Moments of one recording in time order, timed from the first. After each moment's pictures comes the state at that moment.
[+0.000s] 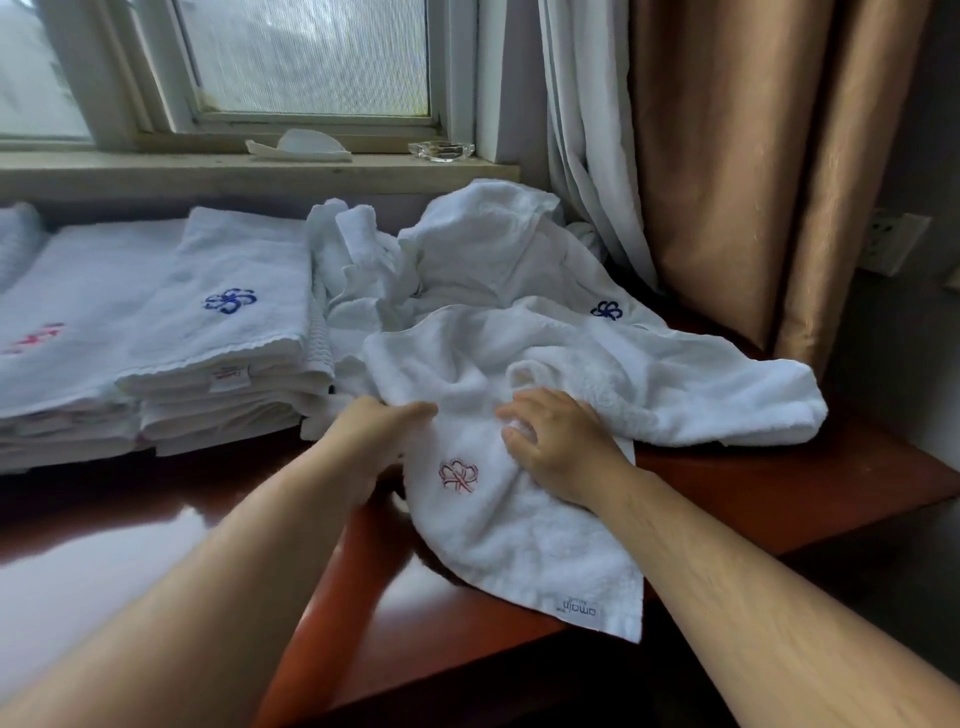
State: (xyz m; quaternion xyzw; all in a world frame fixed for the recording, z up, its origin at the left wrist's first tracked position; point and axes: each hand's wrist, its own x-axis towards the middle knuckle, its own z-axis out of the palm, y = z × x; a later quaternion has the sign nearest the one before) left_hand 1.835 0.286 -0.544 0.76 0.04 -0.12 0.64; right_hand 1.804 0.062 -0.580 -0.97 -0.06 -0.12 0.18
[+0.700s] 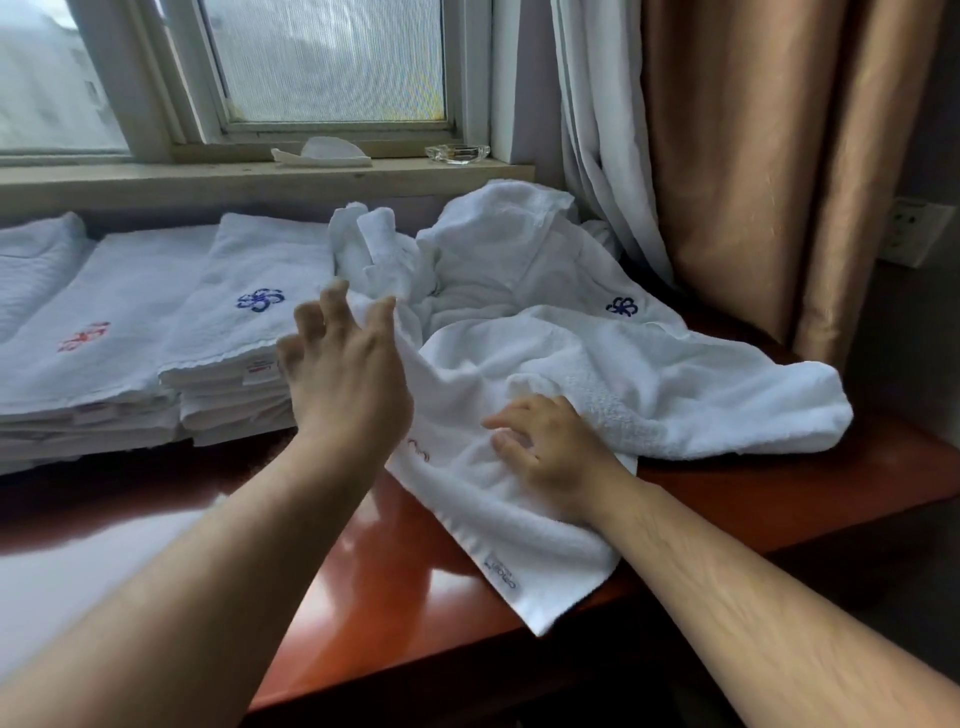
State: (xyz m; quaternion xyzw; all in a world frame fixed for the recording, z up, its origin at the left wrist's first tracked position) left_hand 1.811 0.298 -0.493 0.96 -0.05 0.28 0.09; right_hand 1.777 0.094 -0.570 -0.96 -0.10 -0.12 0.24
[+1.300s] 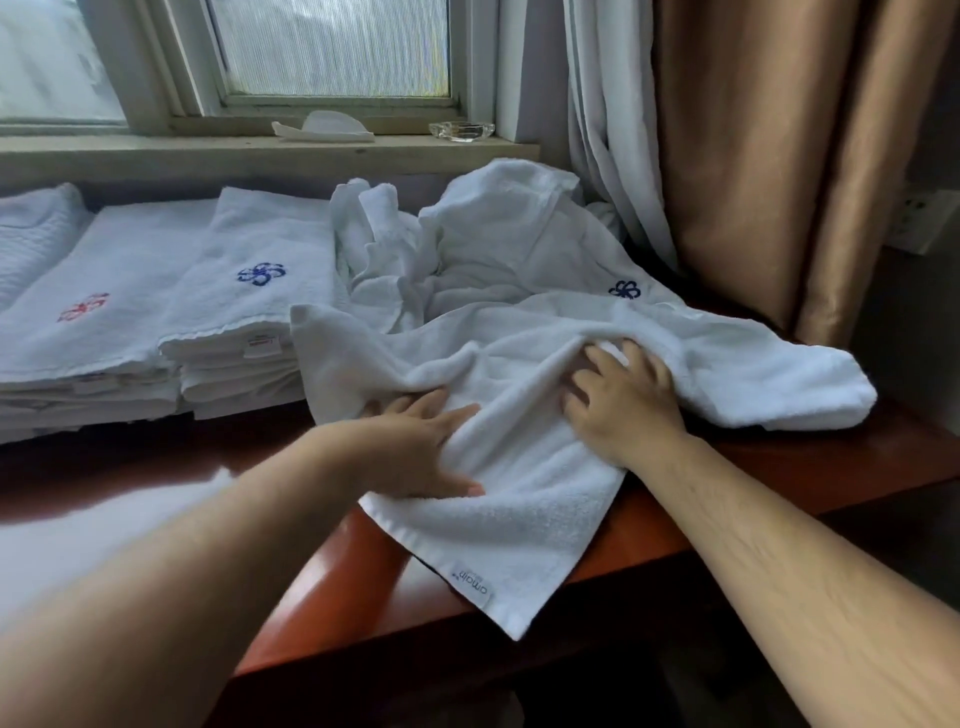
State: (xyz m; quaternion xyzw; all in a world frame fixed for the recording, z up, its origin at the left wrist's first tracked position) left_hand 1.824 0.301 -0.552 0.95 -0.27 -0.18 -0.01; right_hand 1.789 0.036 -0.568 -0.99 0.06 -0.12 0.00
